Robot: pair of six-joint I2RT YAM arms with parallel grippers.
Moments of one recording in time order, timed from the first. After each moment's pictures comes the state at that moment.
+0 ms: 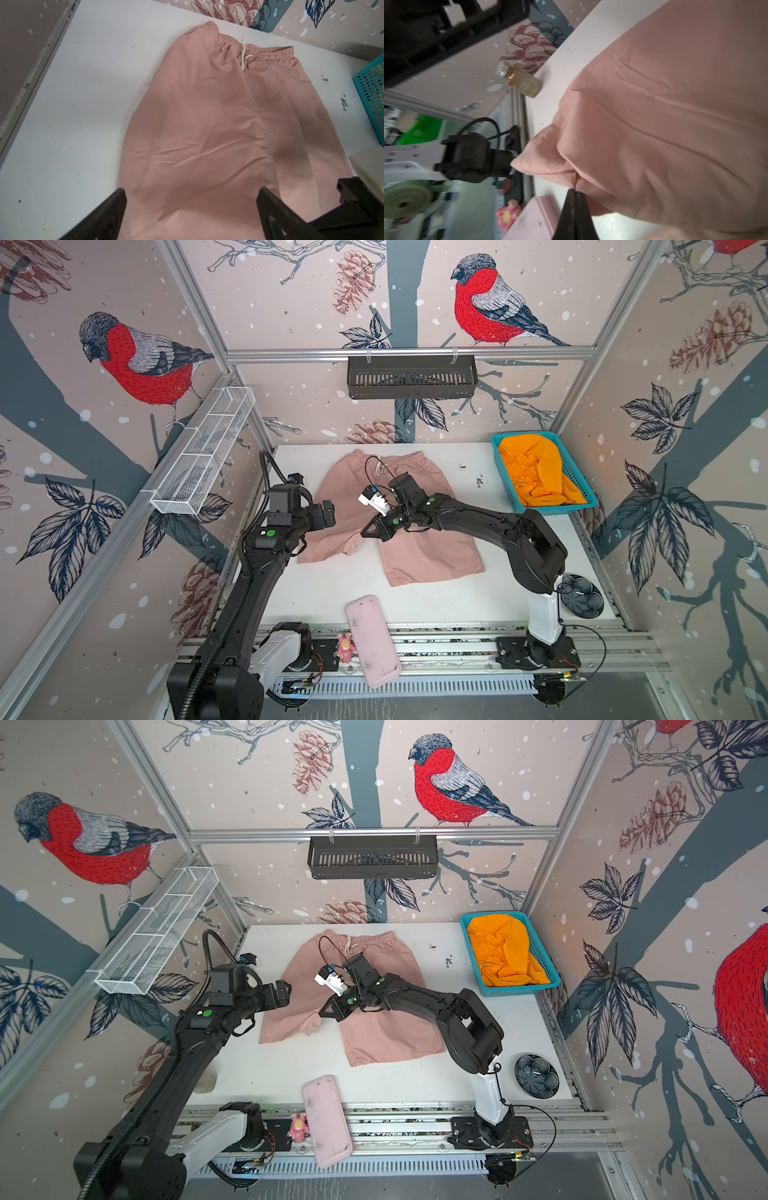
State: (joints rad) left arm -0.04 1.05 0.90 -0.59 0.12 -0.23; right arm 0.84 2.01 1.48 -0.24 -0.84 0.22
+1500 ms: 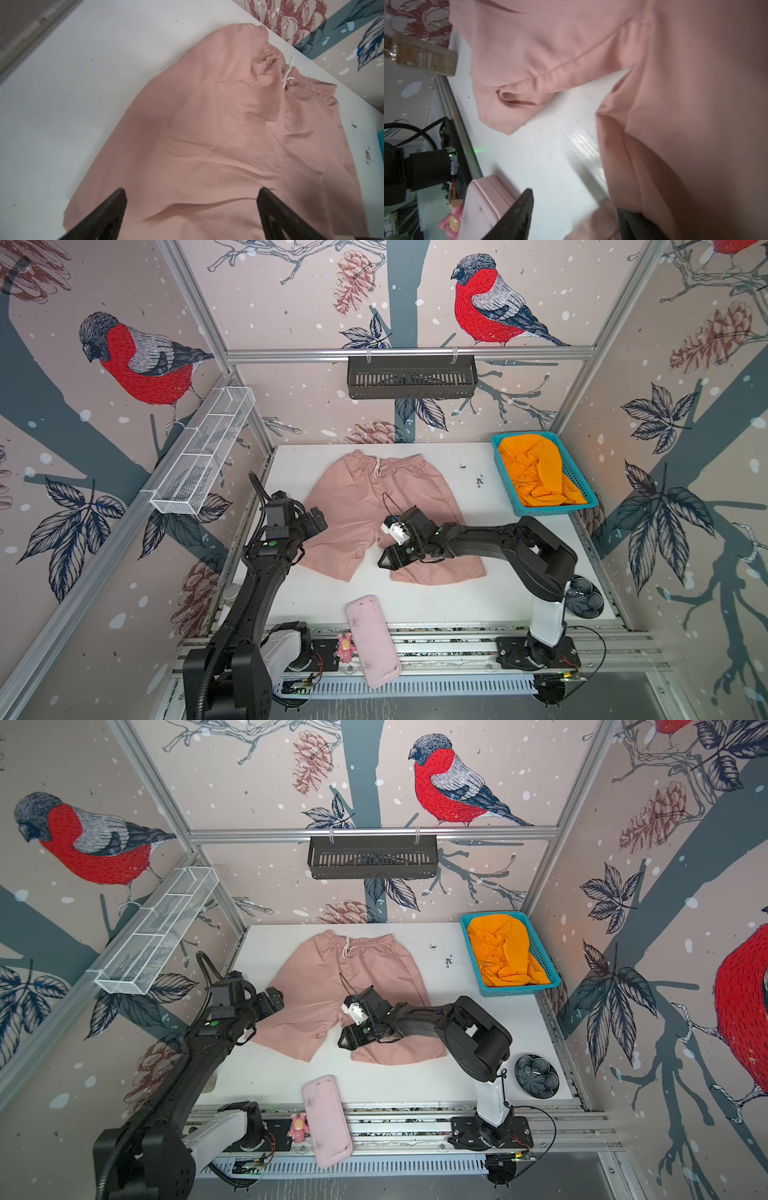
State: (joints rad) left arm 0.05 1.09 0.68 -0.33 0.16 -0.44; right arm 0.86 1.88 1.07 -0.14 -0.48 0.38
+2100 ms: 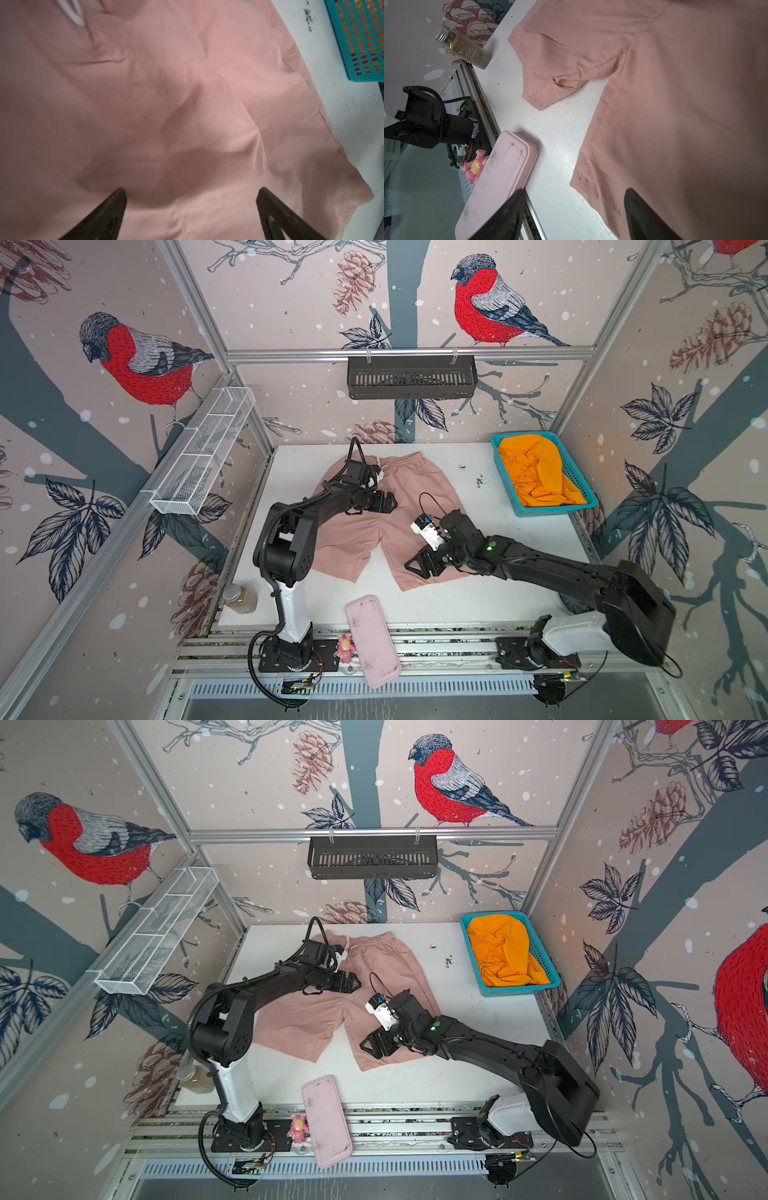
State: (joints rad) left arm -0.35 1.97 1.34 -0.35 0.41 -0.14; right arm 0.83 1.31 0.72 -0.17 -0.38 0.30
